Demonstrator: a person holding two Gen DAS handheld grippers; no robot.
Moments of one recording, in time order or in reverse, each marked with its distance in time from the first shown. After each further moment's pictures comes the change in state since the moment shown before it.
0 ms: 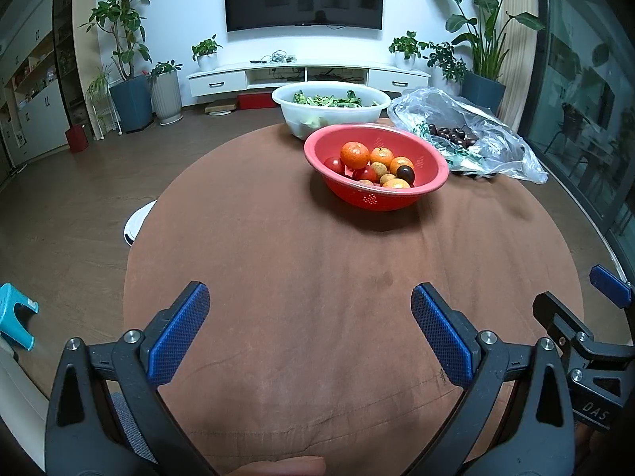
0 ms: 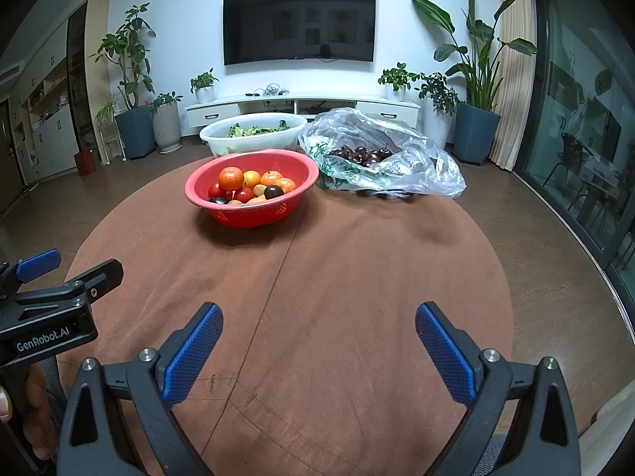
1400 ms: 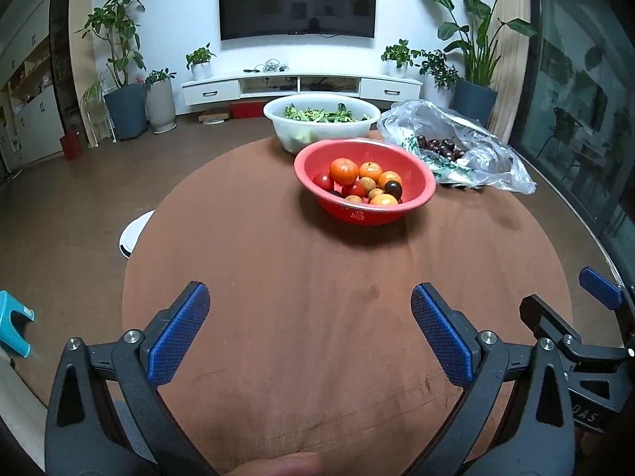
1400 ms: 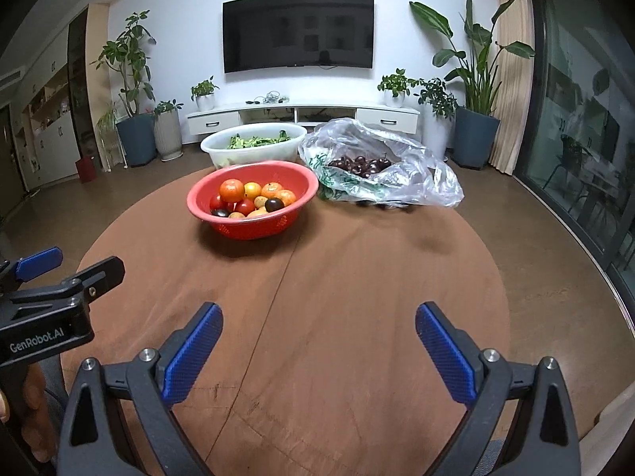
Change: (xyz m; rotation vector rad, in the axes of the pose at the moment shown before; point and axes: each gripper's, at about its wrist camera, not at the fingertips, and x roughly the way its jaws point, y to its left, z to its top) left arm -0.018 -0.003 0.005 0.001 -0.029 -0.017; right arm 0.000 -0.004 0.006 0.005 -0.019 0.002
